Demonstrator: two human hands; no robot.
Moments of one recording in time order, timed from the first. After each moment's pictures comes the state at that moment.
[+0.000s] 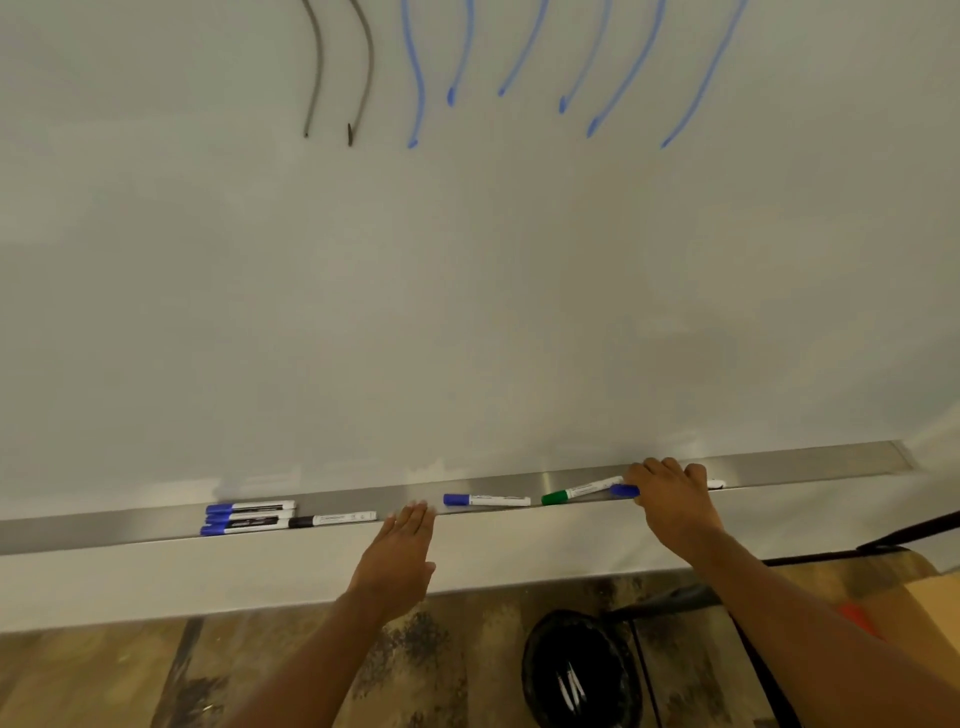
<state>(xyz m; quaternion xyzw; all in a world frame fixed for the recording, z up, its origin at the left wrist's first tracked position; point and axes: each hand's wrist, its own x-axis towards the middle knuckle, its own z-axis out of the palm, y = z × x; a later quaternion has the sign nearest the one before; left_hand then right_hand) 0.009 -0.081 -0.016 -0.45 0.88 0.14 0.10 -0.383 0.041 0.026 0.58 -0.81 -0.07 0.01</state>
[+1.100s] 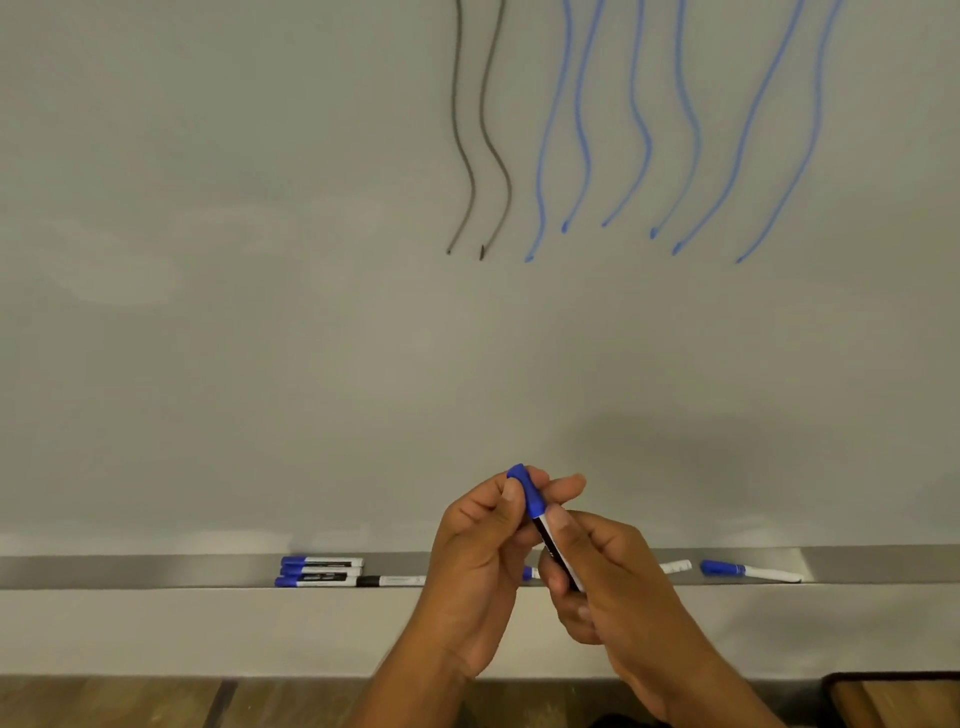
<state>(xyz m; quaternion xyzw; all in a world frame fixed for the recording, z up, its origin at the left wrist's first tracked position) -0.020 -0.014 0.249 -0.25 0.42 0.75 -0.44 -0.143 0.051 0.263 0.40 -0.53 0.52 -0.53</state>
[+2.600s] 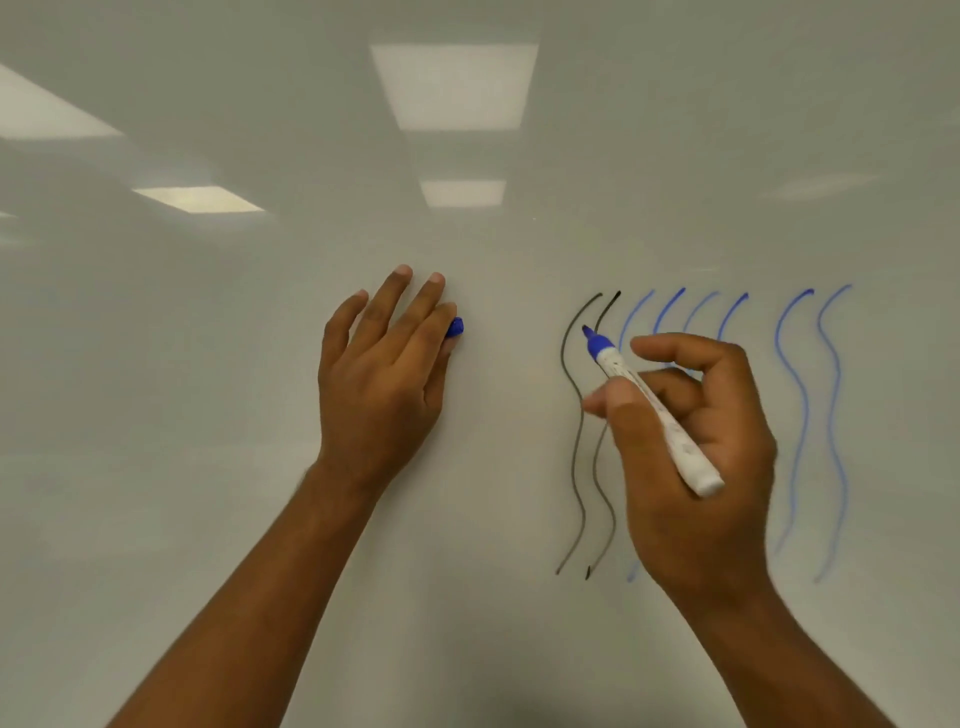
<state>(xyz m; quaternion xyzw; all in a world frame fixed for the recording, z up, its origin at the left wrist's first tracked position) 0.075 -0.256 0.577 -0.18 0.63 -0.42 -0.62 -0.084 -0.063 0.543 0.55 -0.33 0.75 0.15</state>
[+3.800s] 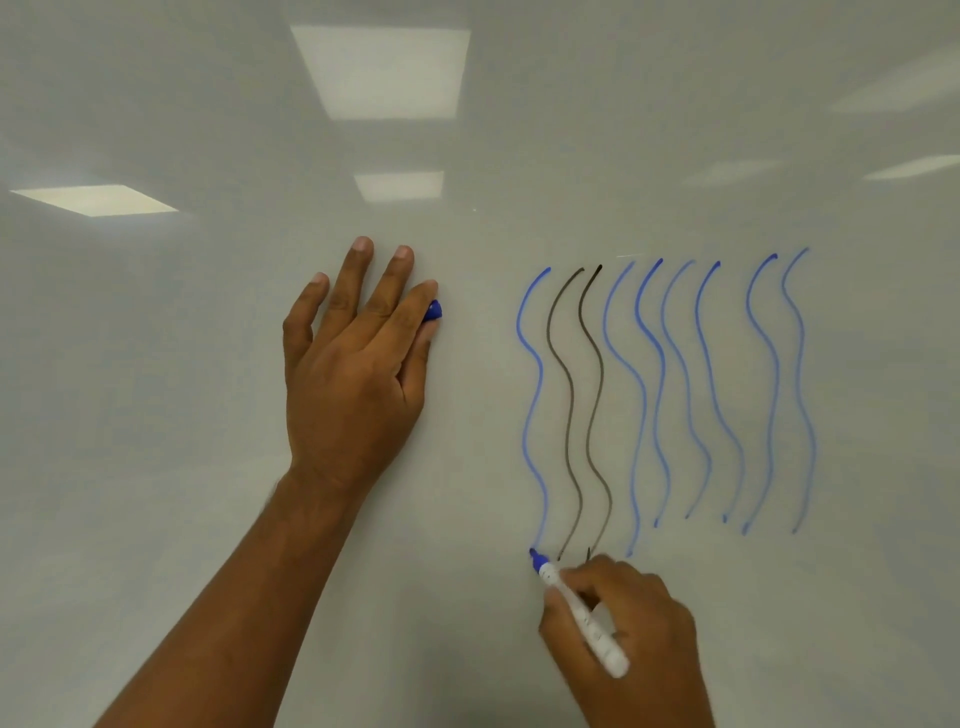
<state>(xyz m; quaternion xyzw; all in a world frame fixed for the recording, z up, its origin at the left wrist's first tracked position) 0.074 -0.271 0.574 -0.18 0.65 -0.38 -0.64 -0.072 -0.108 0.395 0.50 -0.54 0.61 0.31</state>
